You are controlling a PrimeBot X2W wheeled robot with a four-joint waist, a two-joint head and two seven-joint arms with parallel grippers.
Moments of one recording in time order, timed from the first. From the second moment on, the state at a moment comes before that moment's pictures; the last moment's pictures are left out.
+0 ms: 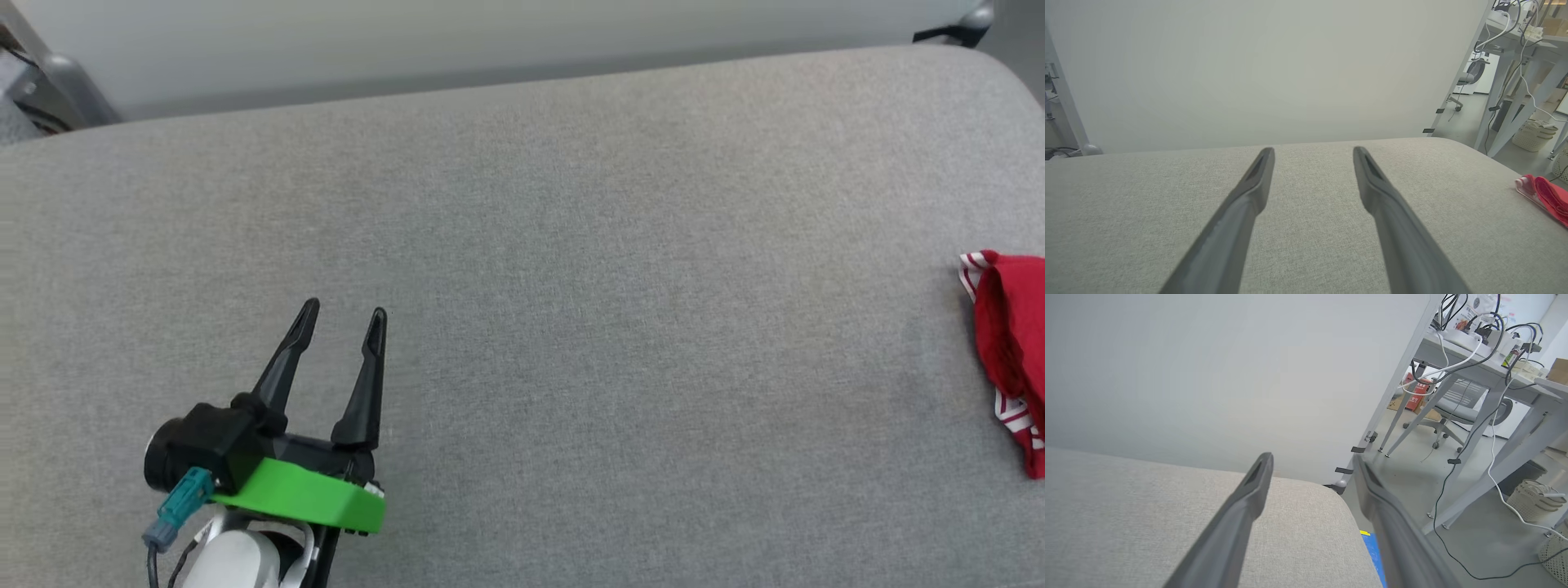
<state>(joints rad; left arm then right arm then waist) -0.08 0.24 -0.21 -0.06 -0.36 -0.08 -0.26 -0.49 -0.51 -0.09 0.27 0.19 0.13 -0.06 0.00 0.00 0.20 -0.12</state>
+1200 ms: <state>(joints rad) 0.02 0.10 -0.06 0.08 -0.26 -0.09 -0.26 0.02 -0.08 0.00 0.01 0.18 0.13 -0.20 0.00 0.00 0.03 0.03</state>
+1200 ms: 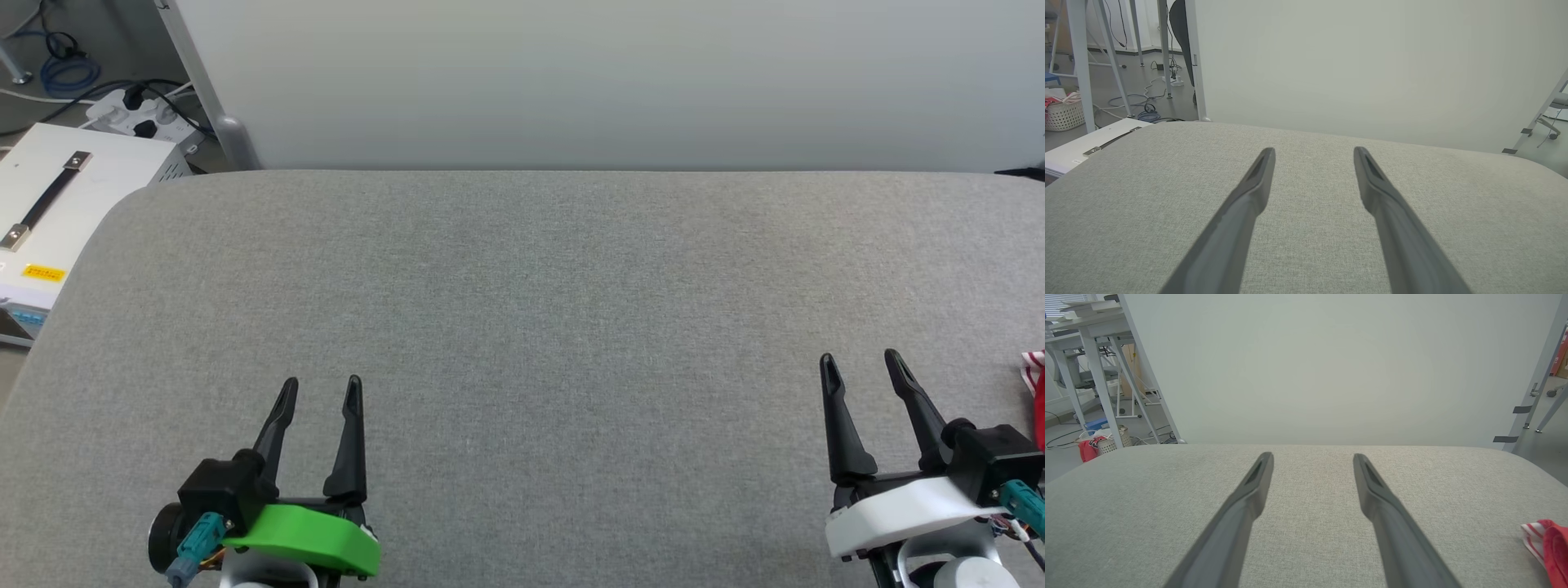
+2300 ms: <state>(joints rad) 0.02 0.07 -0.03 0.08 -0.24 -0.12 -0.25 0.02 -0.07 -0.01 0.02 0.18 0.13 -0.21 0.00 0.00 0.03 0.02</state>
